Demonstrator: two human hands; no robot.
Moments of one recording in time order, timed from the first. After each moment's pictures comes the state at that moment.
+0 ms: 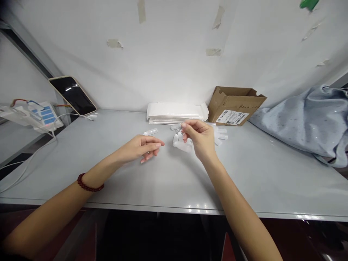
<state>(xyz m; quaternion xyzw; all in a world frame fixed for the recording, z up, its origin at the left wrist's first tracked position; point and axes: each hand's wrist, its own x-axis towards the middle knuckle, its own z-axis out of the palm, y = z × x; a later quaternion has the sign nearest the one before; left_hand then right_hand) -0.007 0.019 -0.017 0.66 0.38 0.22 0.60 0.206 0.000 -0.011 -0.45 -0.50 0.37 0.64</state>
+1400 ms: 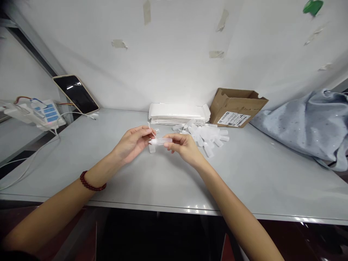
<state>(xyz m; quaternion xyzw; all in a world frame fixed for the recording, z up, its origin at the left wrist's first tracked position) -0.007 0.026 -0.020 0.48 0.31 0.46 0.68 0.187 -0.007 -0.023 -0.42 -0.62 0.50 0.44</state>
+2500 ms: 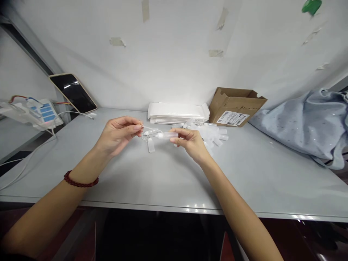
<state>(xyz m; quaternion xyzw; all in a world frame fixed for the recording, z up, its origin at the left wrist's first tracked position) -0.032 0.033 -0.003 0.56 0.28 0.52 0.58 0.200 -0.004 -0.018 -0.43 -0.61 0.46 0.48</state>
